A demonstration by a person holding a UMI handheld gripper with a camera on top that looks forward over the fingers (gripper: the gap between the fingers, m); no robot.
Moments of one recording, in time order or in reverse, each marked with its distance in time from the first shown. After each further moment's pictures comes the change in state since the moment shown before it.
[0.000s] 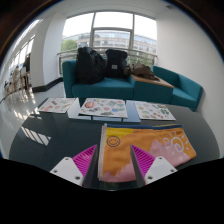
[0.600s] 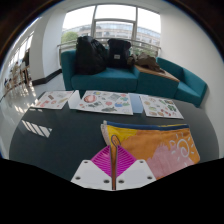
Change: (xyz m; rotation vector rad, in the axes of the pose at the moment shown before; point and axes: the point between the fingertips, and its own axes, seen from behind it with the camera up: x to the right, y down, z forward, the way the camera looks) arm -0.008 0.003 0.037 -0.112 -0.015 -0.013
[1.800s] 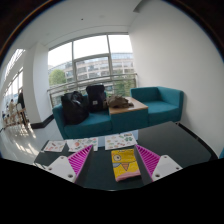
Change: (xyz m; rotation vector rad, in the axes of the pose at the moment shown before) arm 0.178 -0.093 -0.239 0.372 0.026 0.236
